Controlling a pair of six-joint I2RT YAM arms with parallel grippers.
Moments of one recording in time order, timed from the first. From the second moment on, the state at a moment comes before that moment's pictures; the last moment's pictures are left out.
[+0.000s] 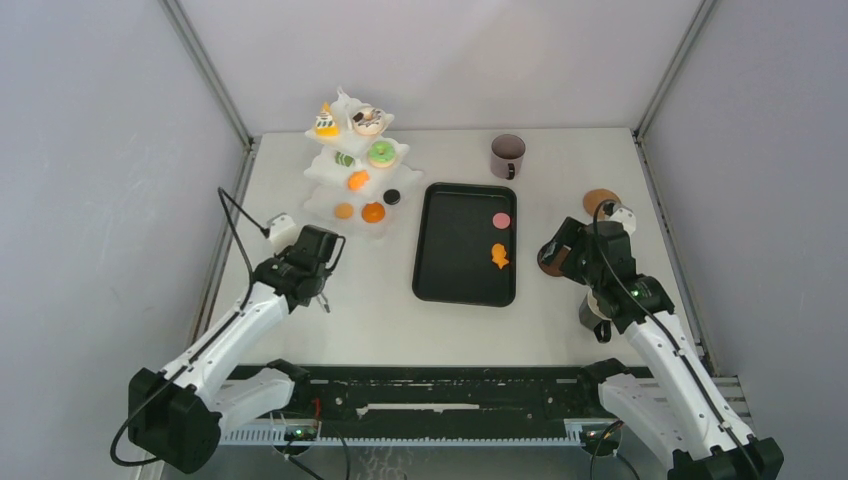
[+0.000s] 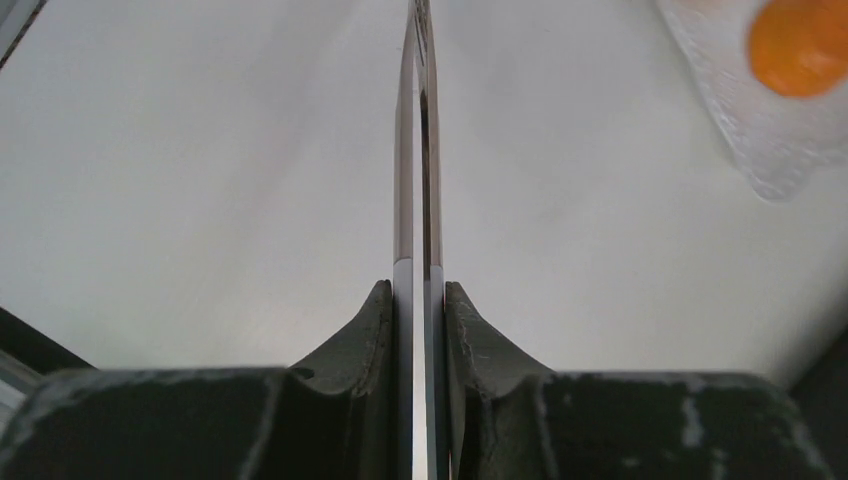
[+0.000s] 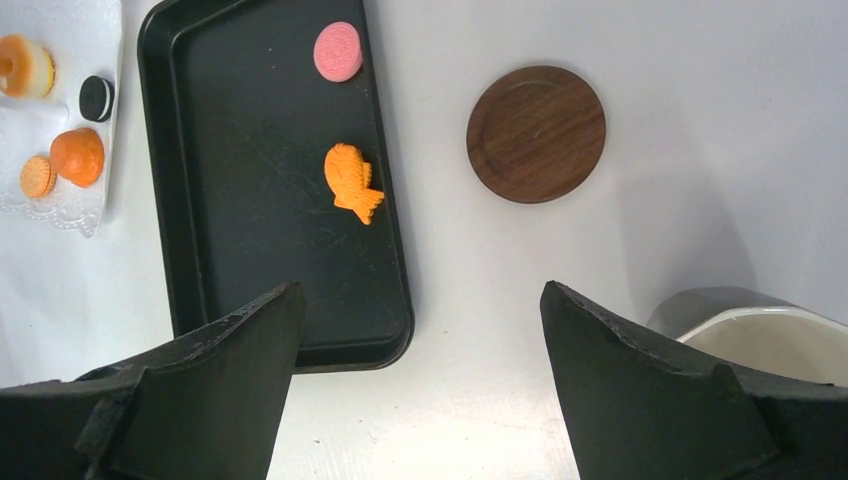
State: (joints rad) left arm -0.44 1.02 0.78 -0.77 -0.64 -0.86; right arm 0.27 0.78 0.74 -0.65 0.19 0.64
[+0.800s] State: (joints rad) left arm -0.27 1.29 0.62 -0.44 -0.68 -1.03; right arm 0.27 0.77 0.74 -0.65 0.20 0.64
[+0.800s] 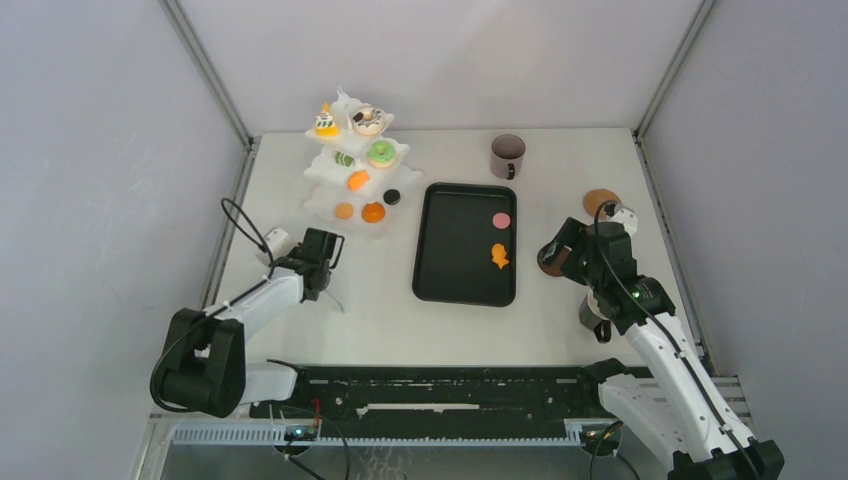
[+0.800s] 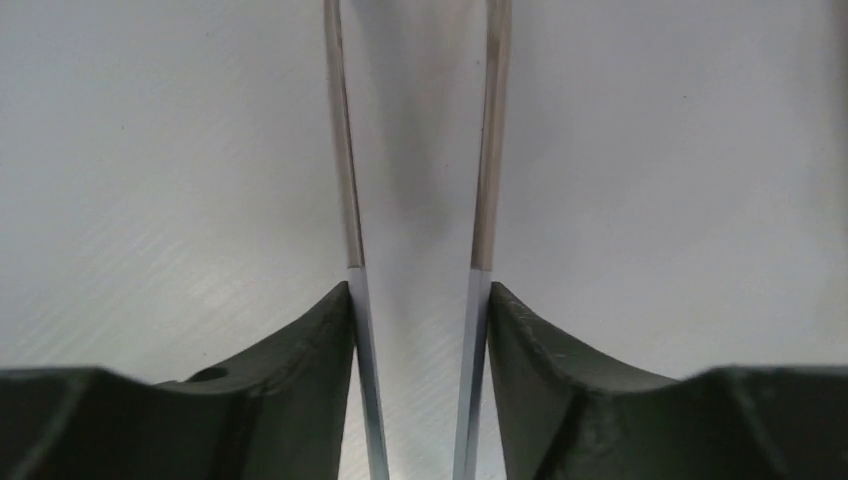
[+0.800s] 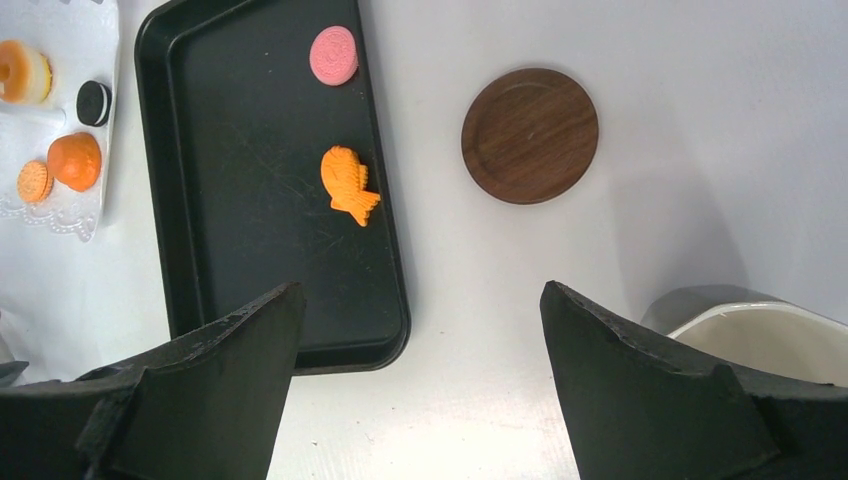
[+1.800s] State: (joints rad) left arm -0.58 0.95 0.82 -0.48 -0.54 -0.67; right arm 0.35 0.85 0.74 -0.61 0.11 0.60
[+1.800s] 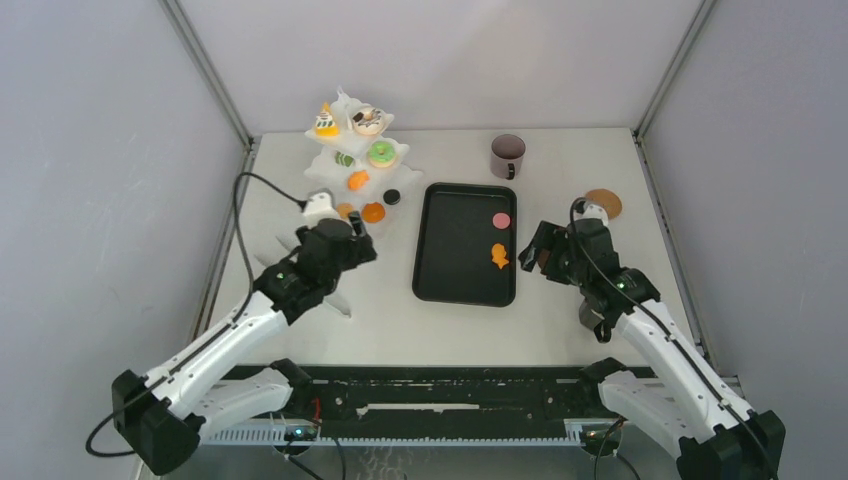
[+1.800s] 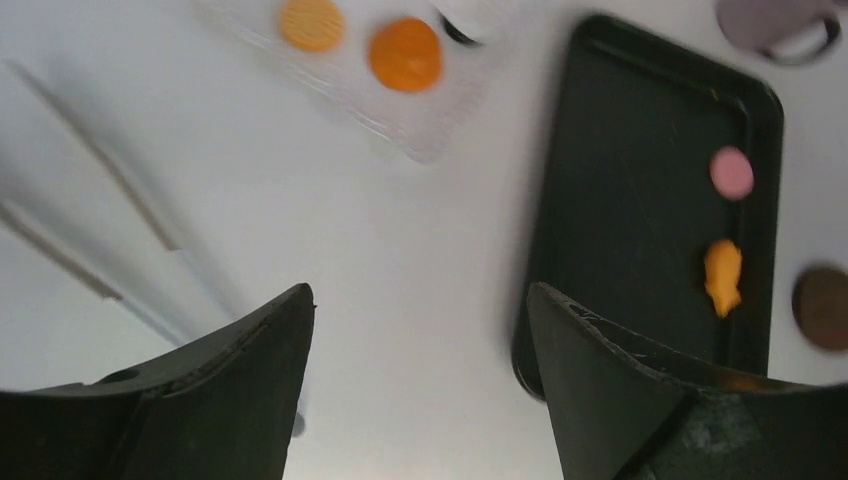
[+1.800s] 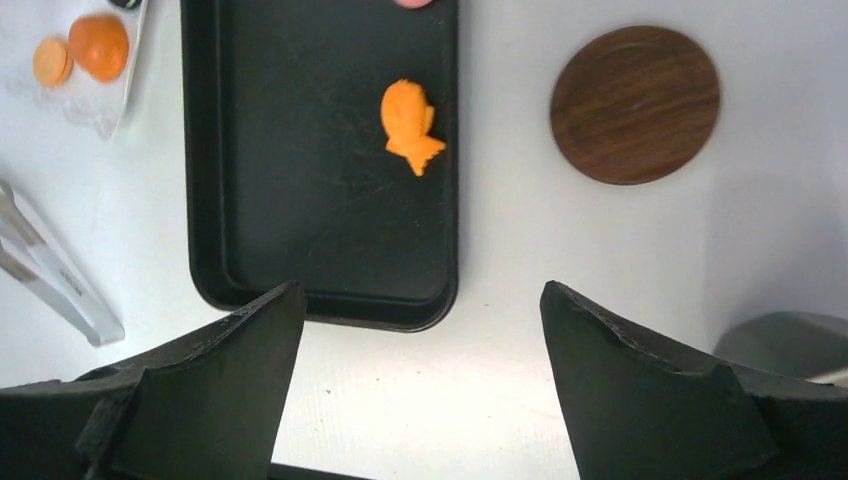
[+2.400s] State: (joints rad) left arm -0.86 1.19 0.84 -0.38 -0.43 -0.59; right arm 0.26 0.98 0.77 -0.64 0.18 0.61
